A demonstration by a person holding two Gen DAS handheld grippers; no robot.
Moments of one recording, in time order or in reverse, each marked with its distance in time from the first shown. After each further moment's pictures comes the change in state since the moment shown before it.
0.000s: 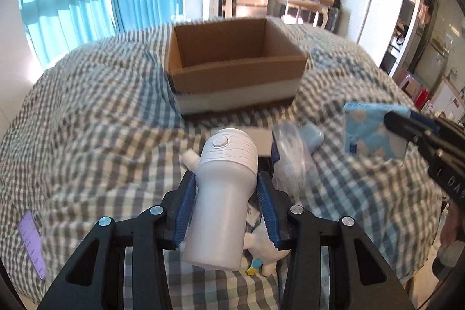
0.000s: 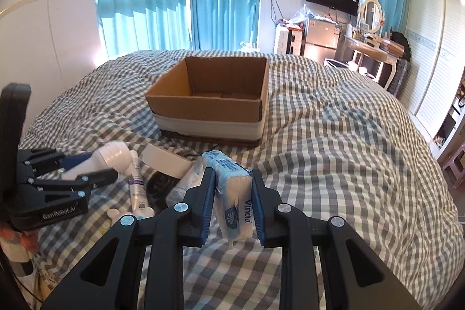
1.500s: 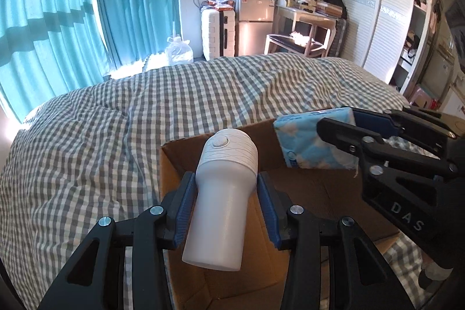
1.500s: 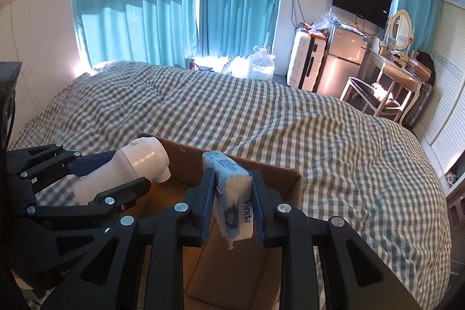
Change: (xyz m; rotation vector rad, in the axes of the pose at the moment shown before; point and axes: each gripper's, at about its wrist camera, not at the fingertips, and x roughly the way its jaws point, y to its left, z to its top) left arm 0.172 0.028 0.222 0.053 -0.042 0.017; right arm 0.231 -0.011 0.219 -0.088 0.045 0.036
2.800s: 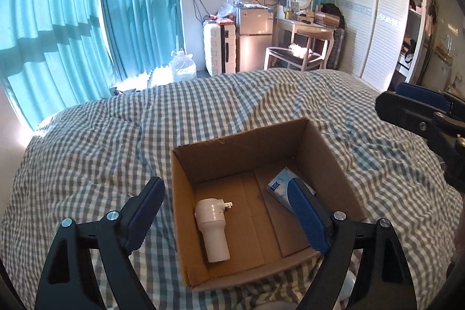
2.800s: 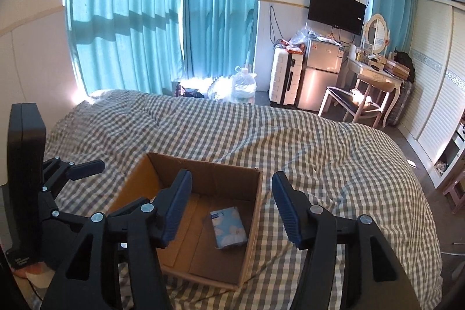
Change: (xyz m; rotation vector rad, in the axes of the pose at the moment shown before) left arm -0.070 0.002 -0.010 -0.003 -0.076 0.019; right arm -0.114 -0.019 -0.005 0.084 -0.110 -0.052
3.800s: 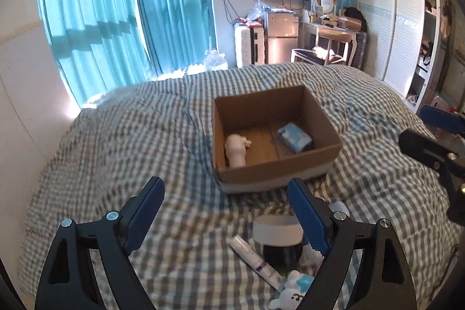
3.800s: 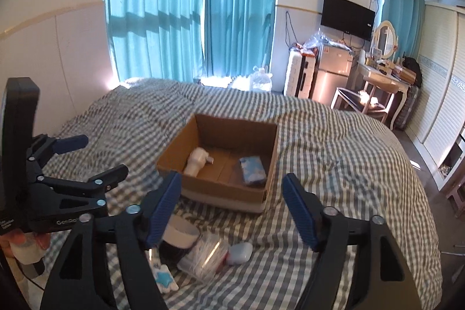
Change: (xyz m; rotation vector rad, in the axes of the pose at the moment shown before) left arm -0.129 -0.020 -0.103 -0.057 0.007 0.142; right arm -0.128 0.032 -0.102 -0.052 0.005 0.054
